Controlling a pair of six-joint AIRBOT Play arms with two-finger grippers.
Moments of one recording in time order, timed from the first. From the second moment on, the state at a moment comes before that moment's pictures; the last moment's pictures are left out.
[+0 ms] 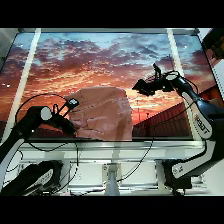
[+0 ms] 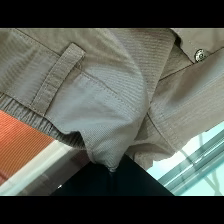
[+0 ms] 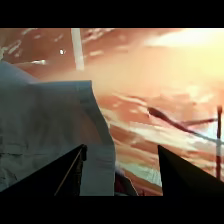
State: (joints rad) left arm -0.22 -1.01 0.61 1.35 -1.10 -0.97; right arm 0.05 -1.73 1.29 -0.74 0.96 1.33
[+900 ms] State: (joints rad) left arm -0.22 -1.01 0.61 1.35 -1.09 -1.01; right arm 0.04 -1.85 1.36 -0.89 1.34 1.20
